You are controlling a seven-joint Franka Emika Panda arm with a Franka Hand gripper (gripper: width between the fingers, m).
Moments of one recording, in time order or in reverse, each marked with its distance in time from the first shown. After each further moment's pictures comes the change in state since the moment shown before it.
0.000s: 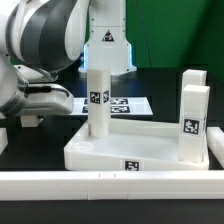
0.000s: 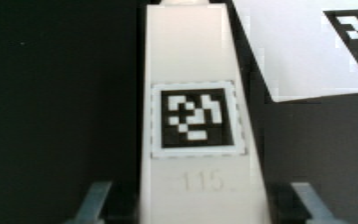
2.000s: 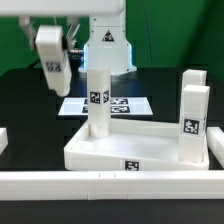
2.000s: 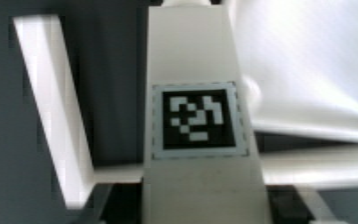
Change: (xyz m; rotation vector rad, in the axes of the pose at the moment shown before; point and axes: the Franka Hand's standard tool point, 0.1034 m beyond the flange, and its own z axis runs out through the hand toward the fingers) arm -0.045 -0.131 -0.232 -0.054 1.010 -0.004
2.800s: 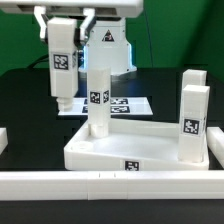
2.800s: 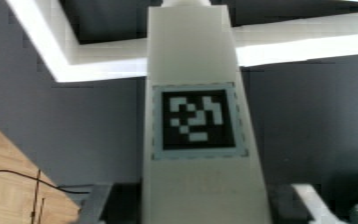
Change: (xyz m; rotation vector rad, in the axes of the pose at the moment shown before) arm 0.009 -0.014 0.017 -0.073 0.431 -0.020
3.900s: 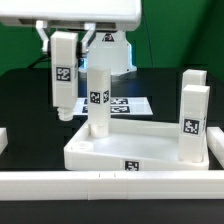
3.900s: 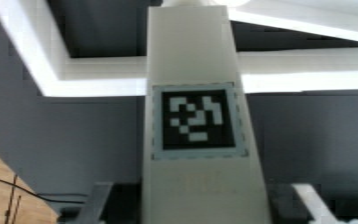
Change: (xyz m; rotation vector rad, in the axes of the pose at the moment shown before) arm -0.017 -0.004 0.007 0.037 -0.002 -0.065
